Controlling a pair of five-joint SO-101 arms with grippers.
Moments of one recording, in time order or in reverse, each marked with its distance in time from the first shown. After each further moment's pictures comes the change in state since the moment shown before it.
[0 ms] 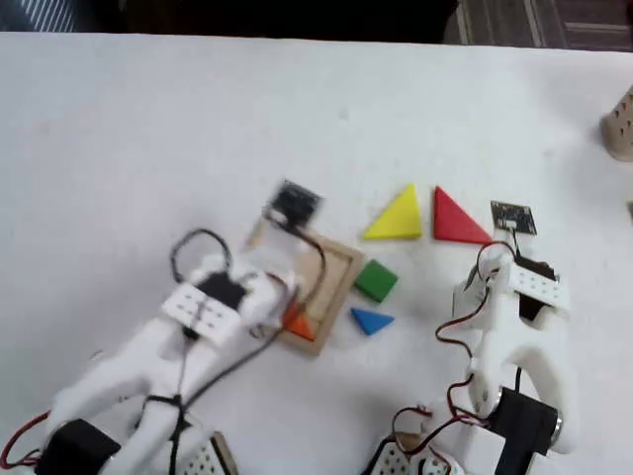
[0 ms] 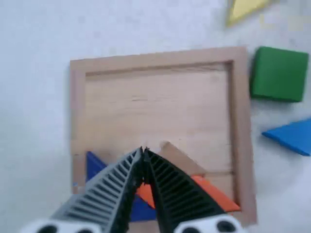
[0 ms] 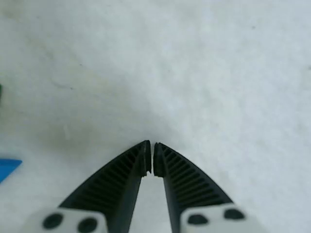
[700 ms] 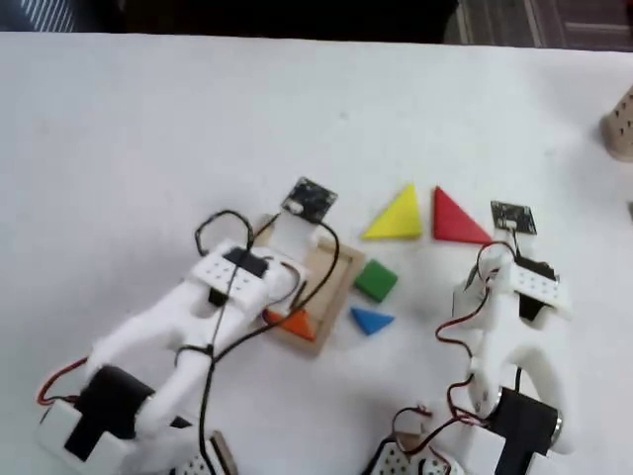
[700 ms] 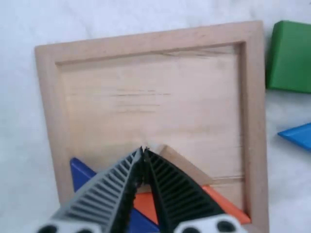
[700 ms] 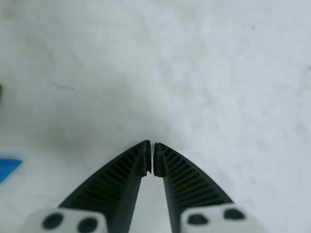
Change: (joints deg) left arm -2.5 16.7 -12.1 4.0 0.0; right arm 0.0 0.0 0.0 0.0 0.0
